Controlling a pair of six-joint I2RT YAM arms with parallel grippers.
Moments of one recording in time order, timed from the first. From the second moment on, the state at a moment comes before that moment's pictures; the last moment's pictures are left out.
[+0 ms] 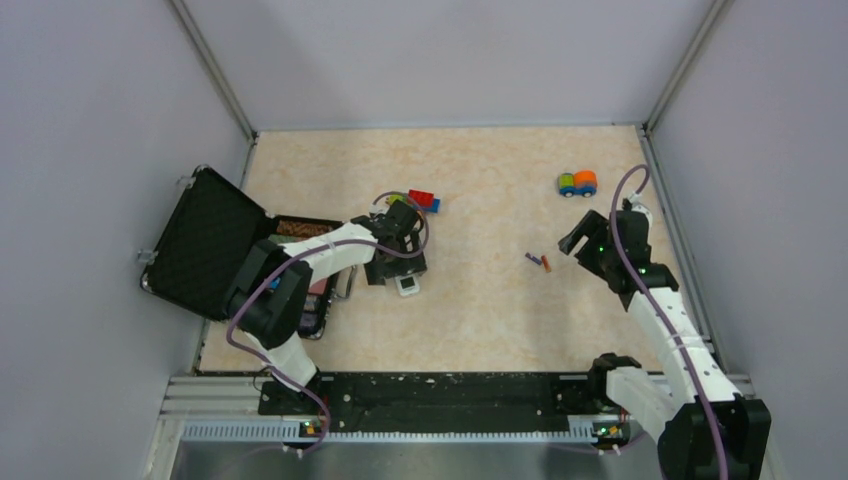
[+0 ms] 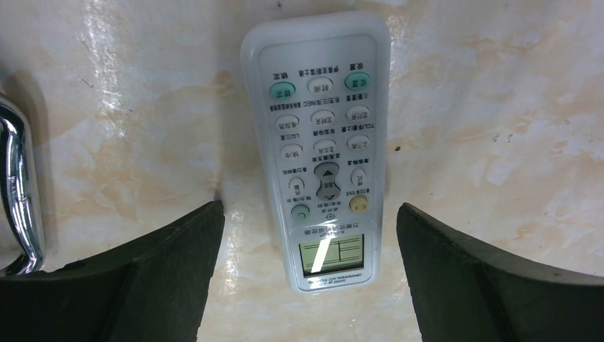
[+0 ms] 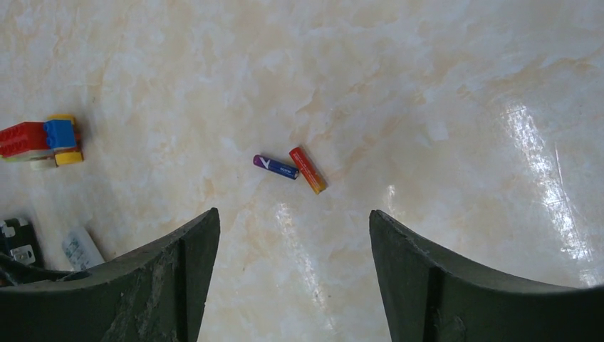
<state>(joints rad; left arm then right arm) -0.60 1.71 1.05 -0.57 -0.13 -0.81 0.06 0.93 0.66 -0.44 0.02 0.63</state>
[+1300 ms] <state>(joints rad) -0.60 1.34 1.16 -0.34 0.73 -0.59 0.27 0.88 0.81 -0.09 -0.55 0.75</state>
